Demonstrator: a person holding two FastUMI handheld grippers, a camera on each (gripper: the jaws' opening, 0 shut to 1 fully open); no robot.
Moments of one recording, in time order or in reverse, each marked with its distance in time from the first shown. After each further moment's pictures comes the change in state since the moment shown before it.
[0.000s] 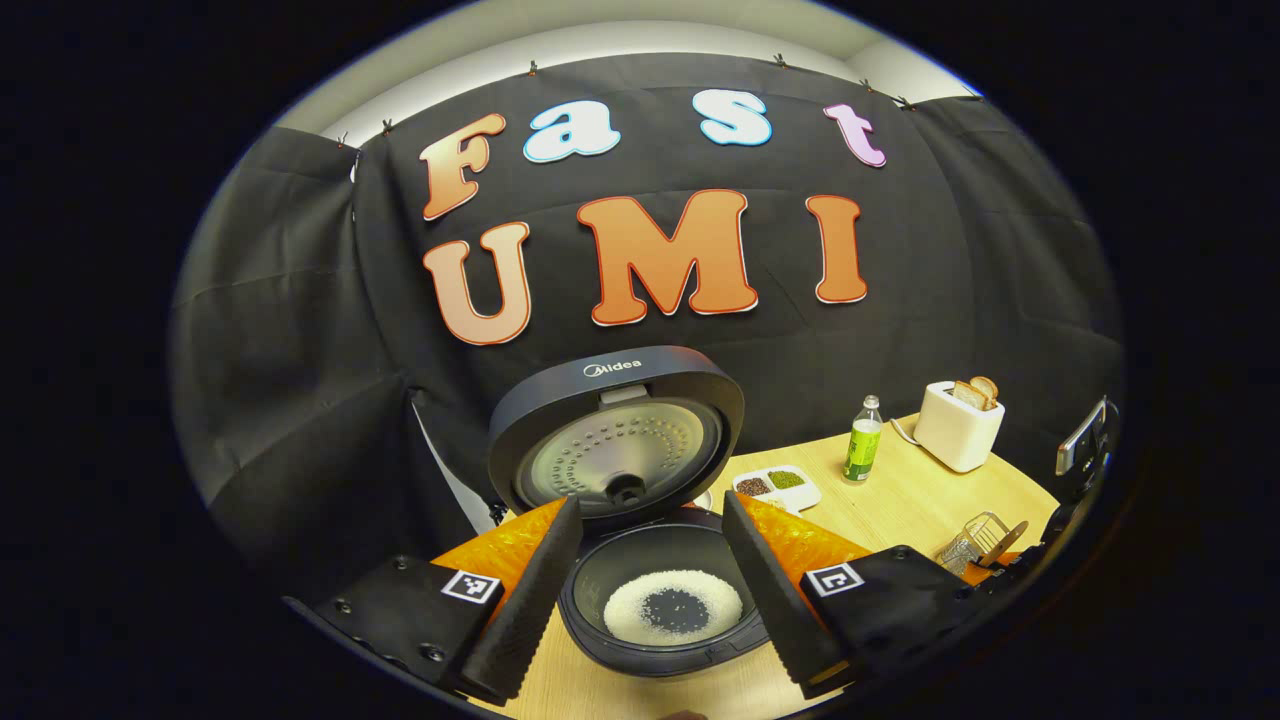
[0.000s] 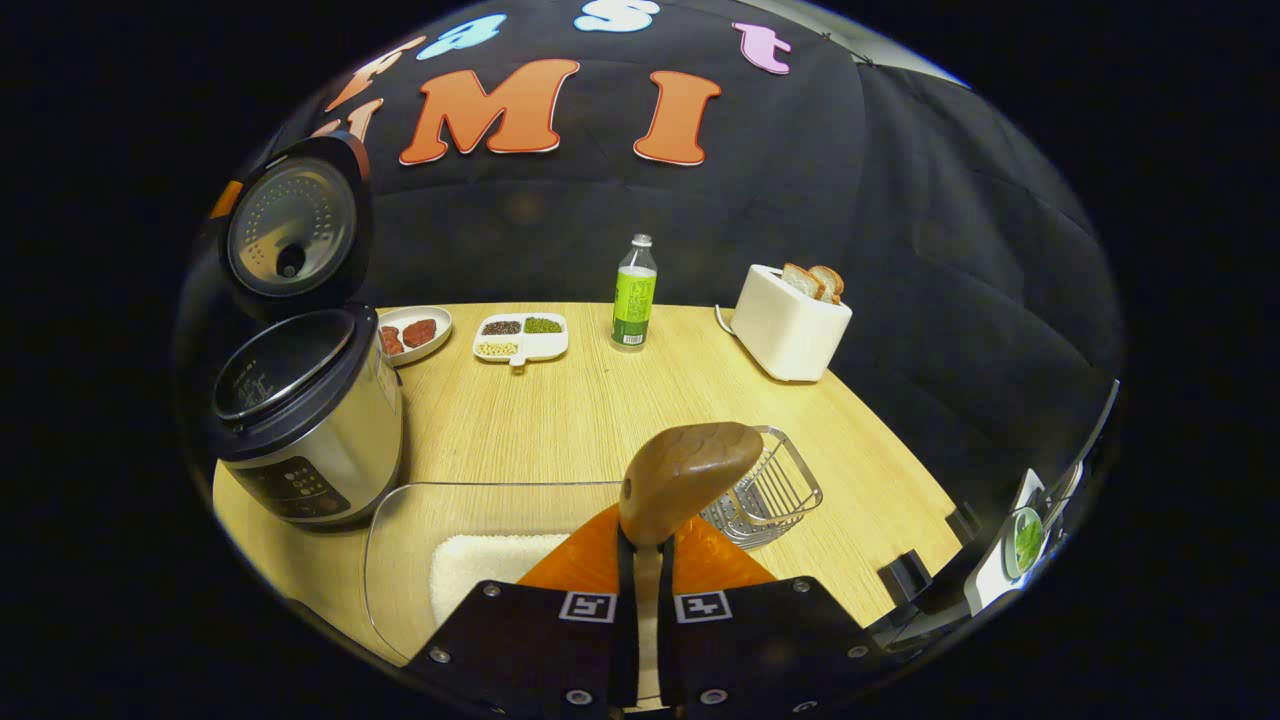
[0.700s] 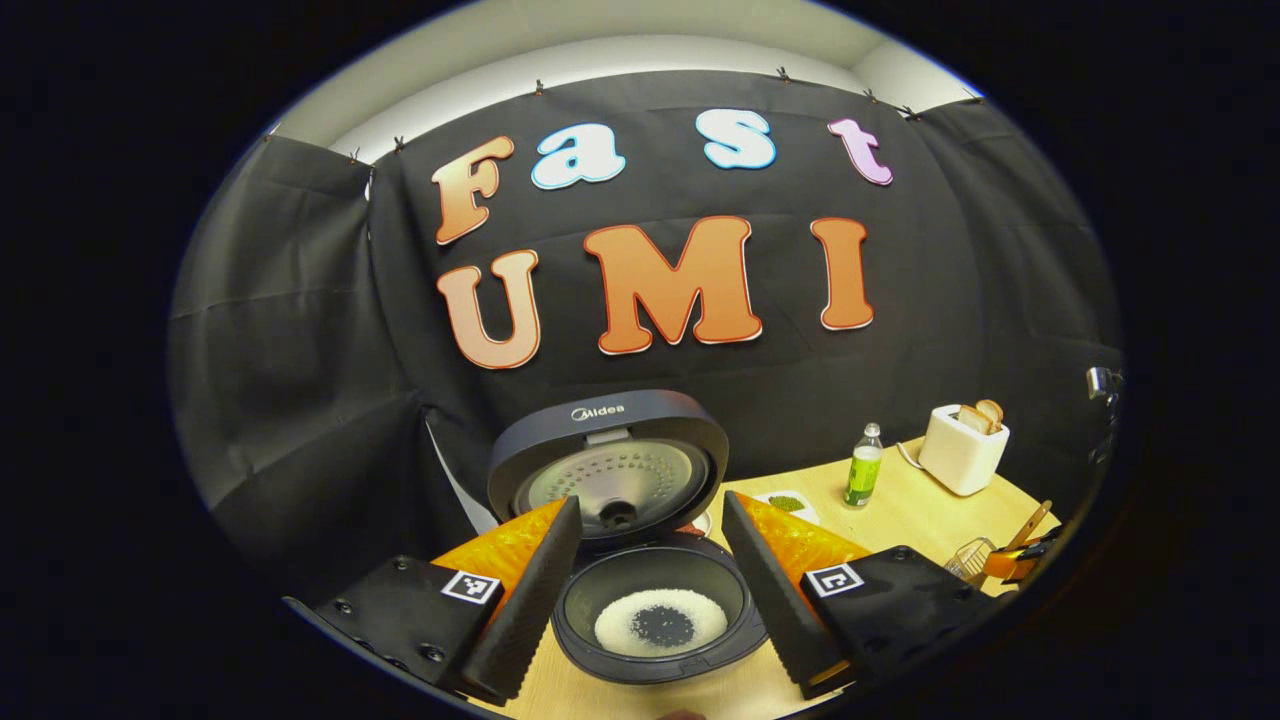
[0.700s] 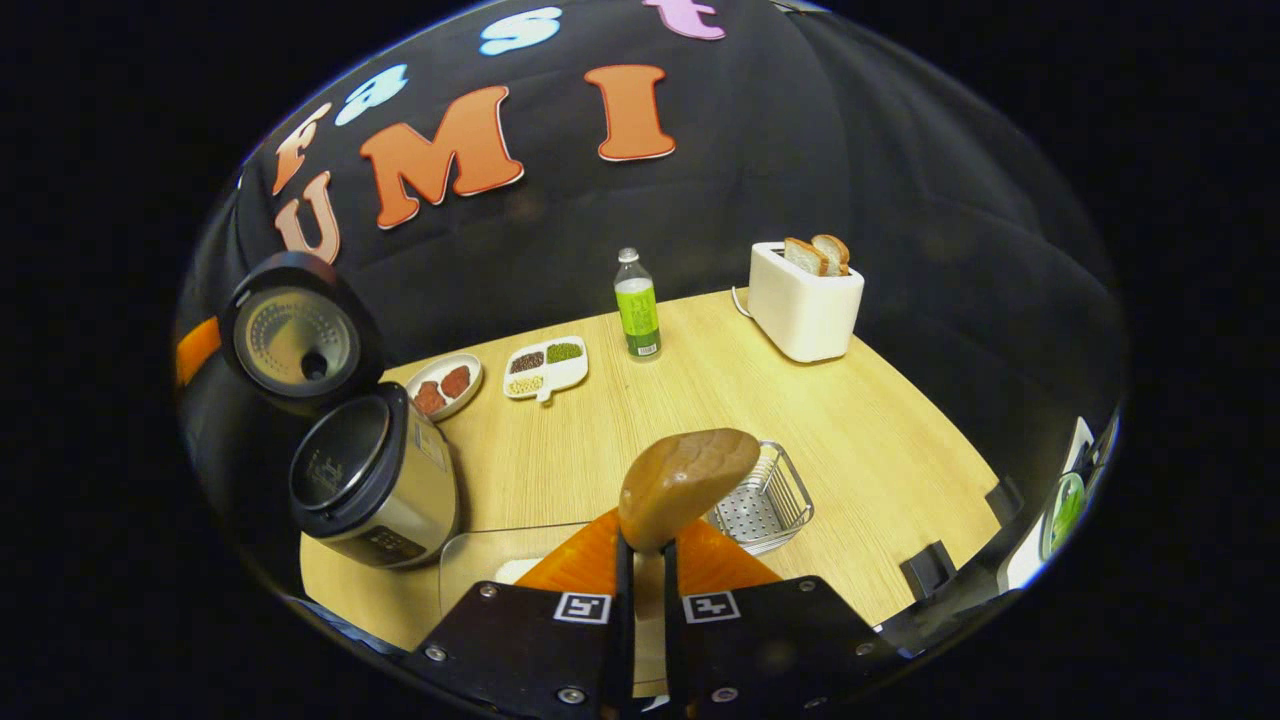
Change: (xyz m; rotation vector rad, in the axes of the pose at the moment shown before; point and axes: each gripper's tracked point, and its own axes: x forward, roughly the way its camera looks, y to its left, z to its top) left arm -0.010 -0.014 0.024 -0.013 -0.048 0.053; right arm -0.013 -0.023 0.036 0.162 0.080 0.173
